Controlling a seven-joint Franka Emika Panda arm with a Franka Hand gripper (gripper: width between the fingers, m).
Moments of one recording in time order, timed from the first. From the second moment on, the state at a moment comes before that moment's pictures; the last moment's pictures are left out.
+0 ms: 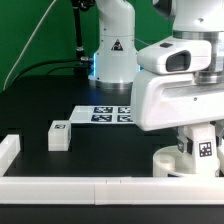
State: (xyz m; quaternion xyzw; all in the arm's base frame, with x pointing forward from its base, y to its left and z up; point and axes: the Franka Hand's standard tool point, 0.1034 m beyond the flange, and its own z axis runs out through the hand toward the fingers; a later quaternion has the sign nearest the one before) arm 0.633 0.087 0.058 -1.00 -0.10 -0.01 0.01
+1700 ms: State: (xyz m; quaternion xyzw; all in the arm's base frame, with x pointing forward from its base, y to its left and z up) arm 0.641 0.110 0.057 -0.54 0.83 0.01 0.15
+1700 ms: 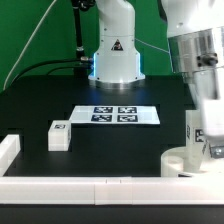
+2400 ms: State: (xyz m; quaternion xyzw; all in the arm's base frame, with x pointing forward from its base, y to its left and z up) arm 0.637 0.116 0.056 -0.39 0.90 0.04 0.16
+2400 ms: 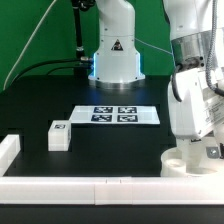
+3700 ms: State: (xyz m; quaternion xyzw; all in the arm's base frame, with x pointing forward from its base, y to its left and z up) arm 0.636 0.129 0.095 -0.40 0.89 -0.02 0.21
